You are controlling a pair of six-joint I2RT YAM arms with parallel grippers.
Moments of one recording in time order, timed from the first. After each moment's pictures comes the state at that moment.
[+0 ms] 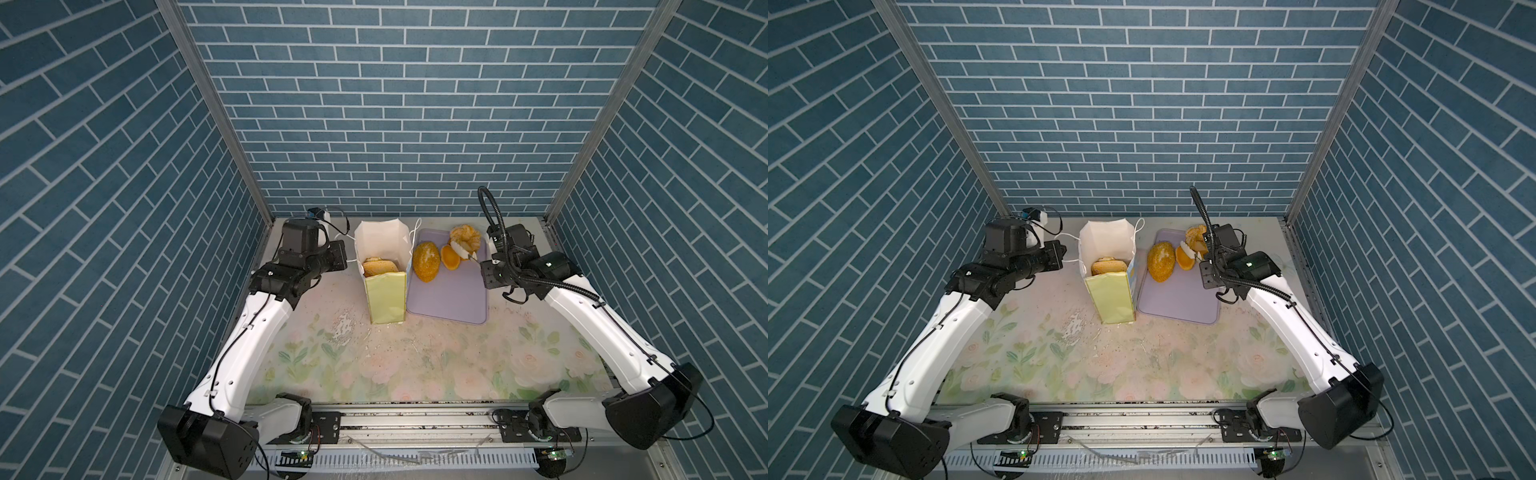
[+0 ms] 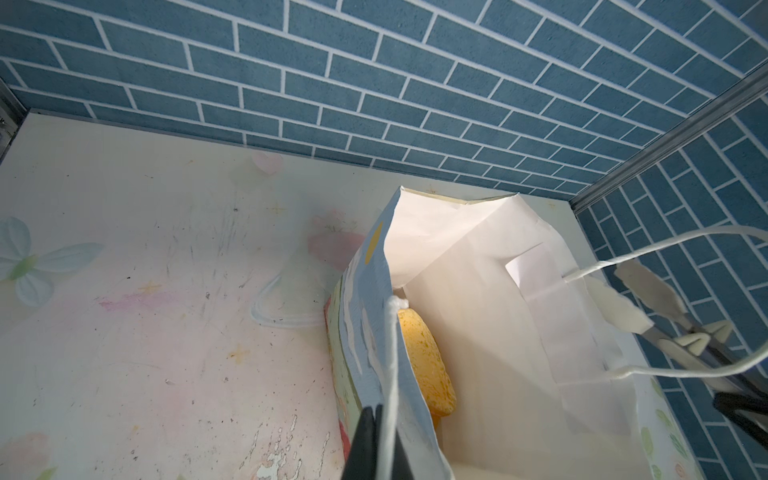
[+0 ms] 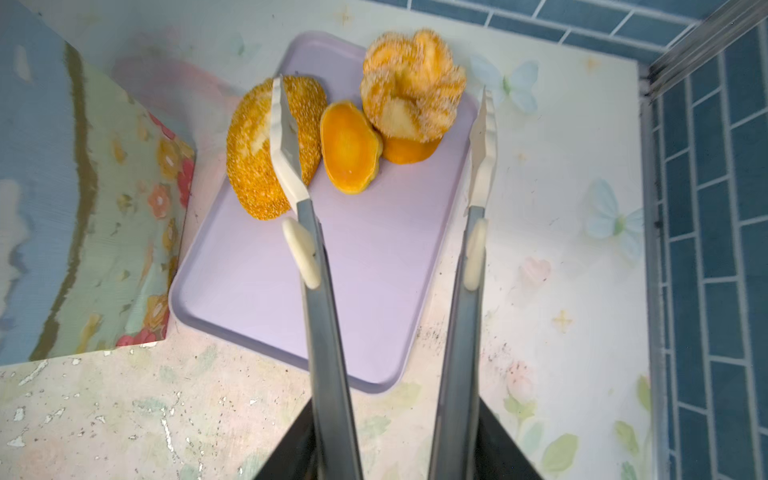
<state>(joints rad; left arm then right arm) -0.25 1.20 1.26 -0.64 0.13 -0.35 0.51 1.35 1.34 -0.96 0.21 0.19</state>
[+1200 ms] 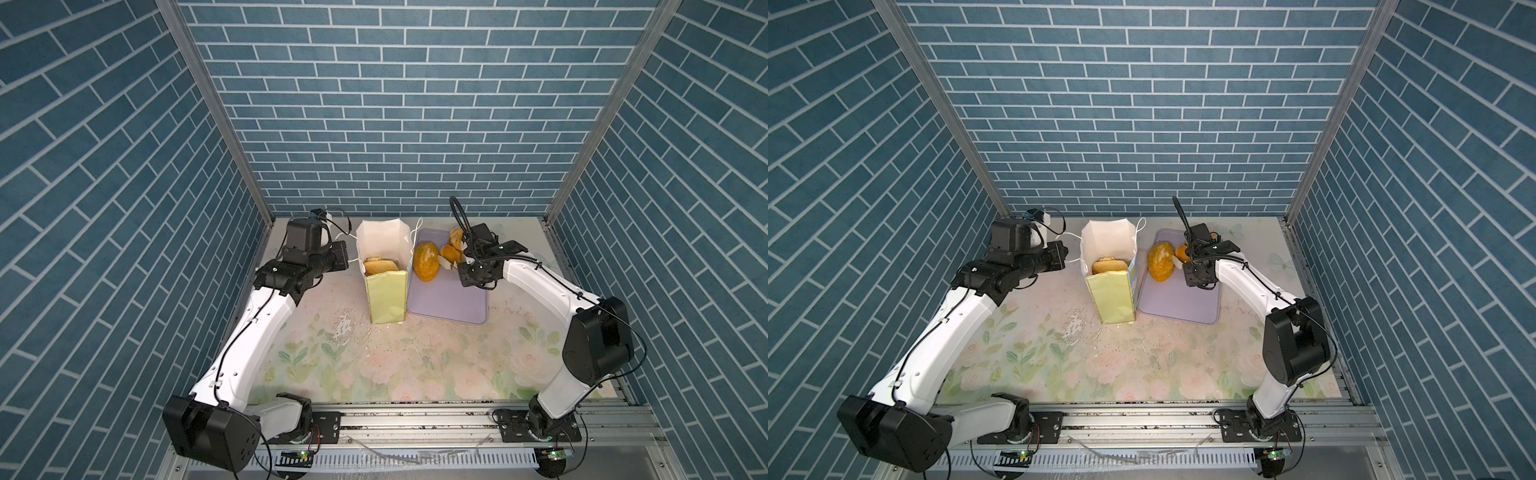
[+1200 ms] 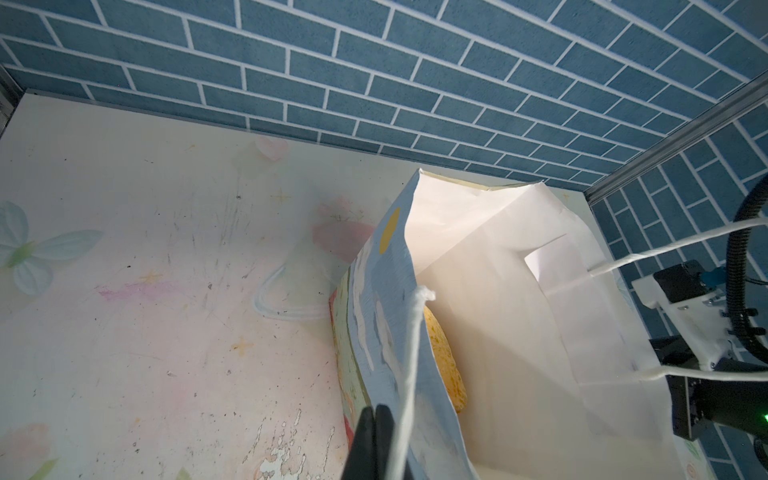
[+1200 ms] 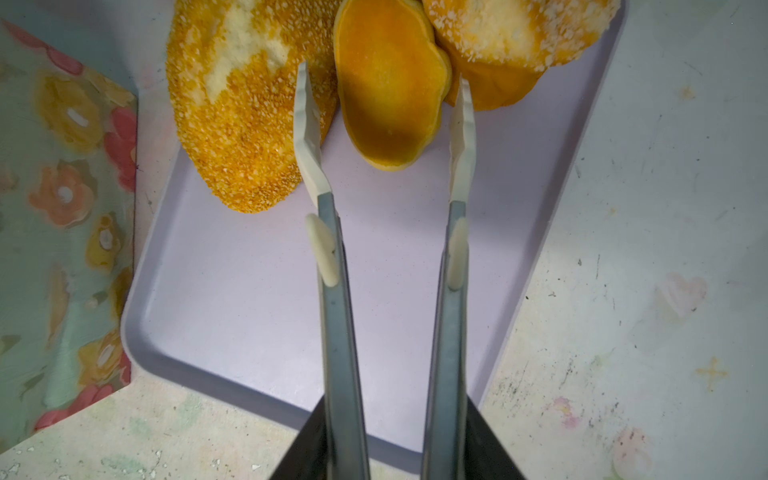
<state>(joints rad) -0.25 1.23 1.27 -0.65 0.12 -0.35 0.49 1.69 1.39 -0.84 0.10 0.21</state>
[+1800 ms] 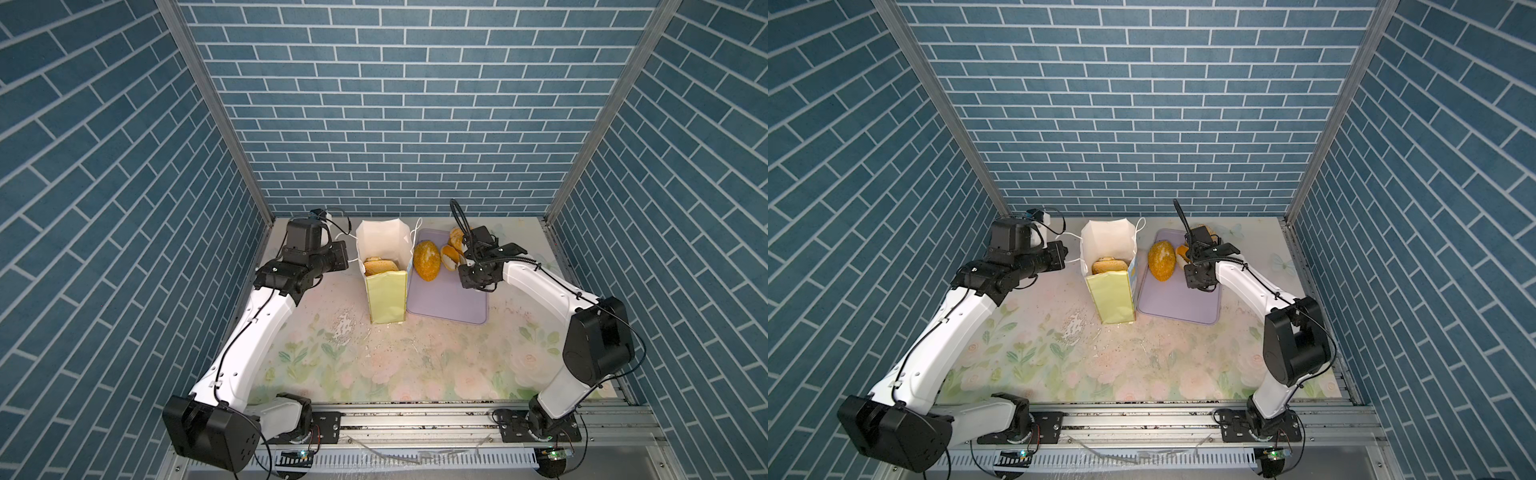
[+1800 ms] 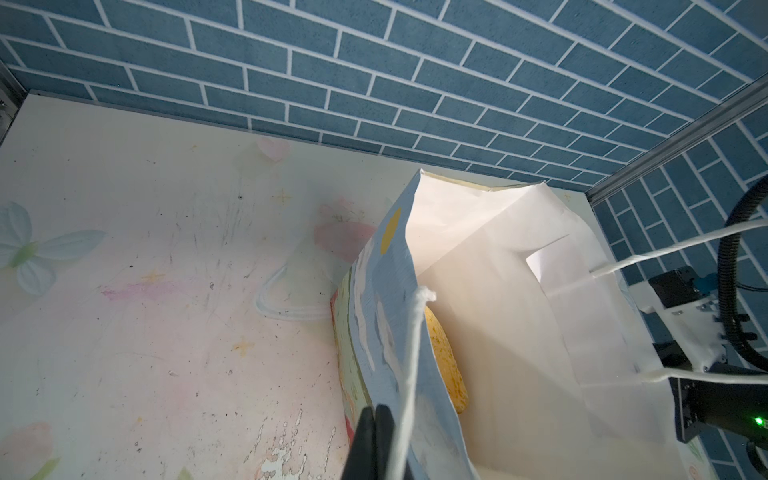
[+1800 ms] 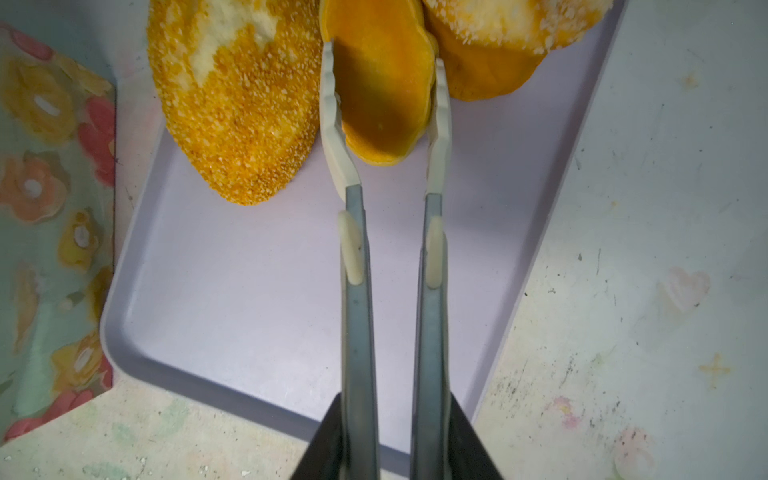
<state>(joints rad) -0.25 1.23 1.27 -0.65 0.12 -0.35 0.49 1.66 1.34 -0.82 0.10 0.21</state>
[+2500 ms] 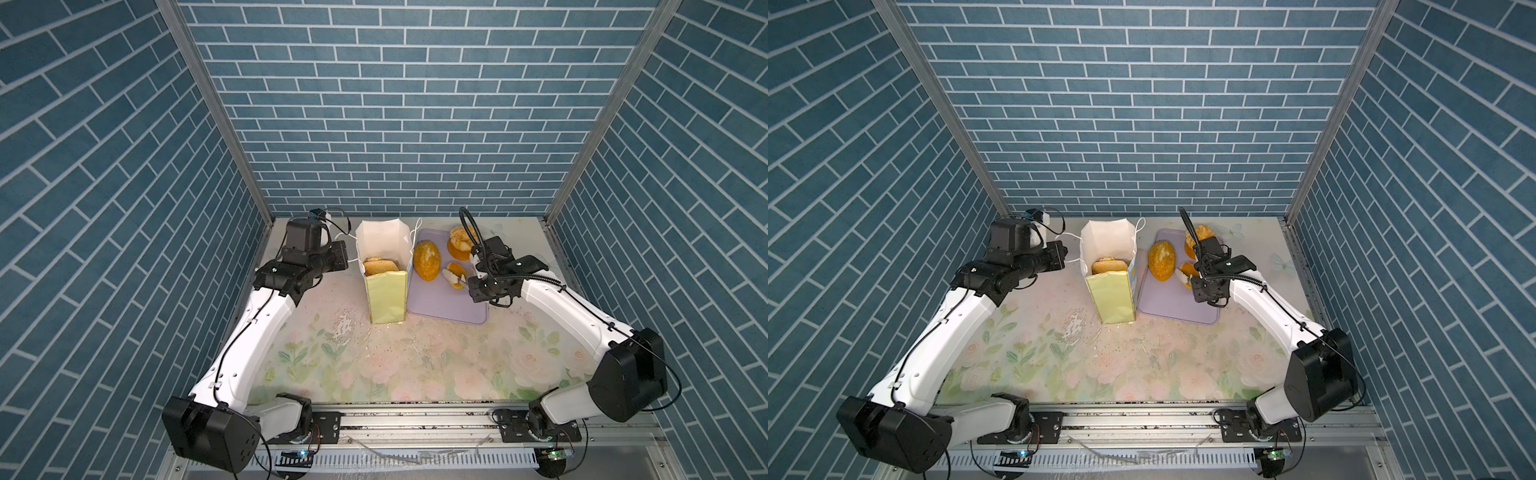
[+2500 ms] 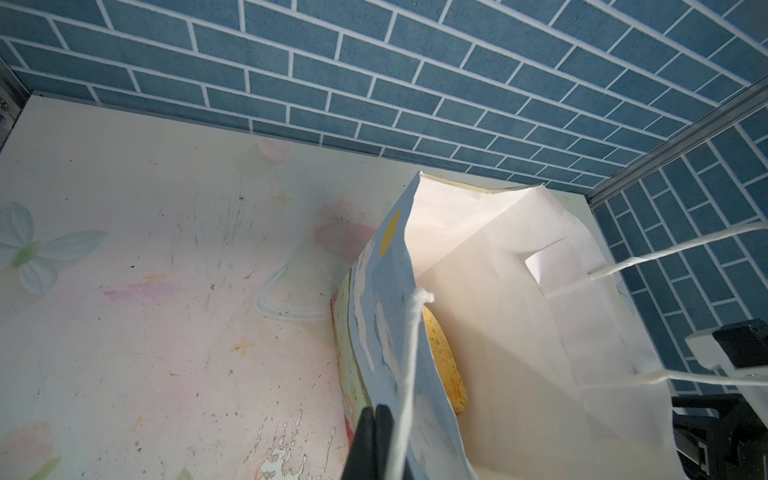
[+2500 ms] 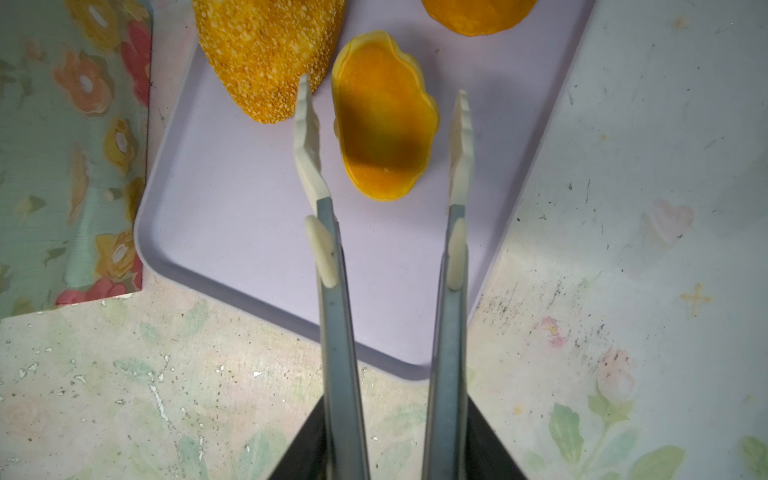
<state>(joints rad) -0.25 1.22 1.27 -0.65 0.12 -0.36 0.51 1.47 1.23 -0.90 0.08 0.21</state>
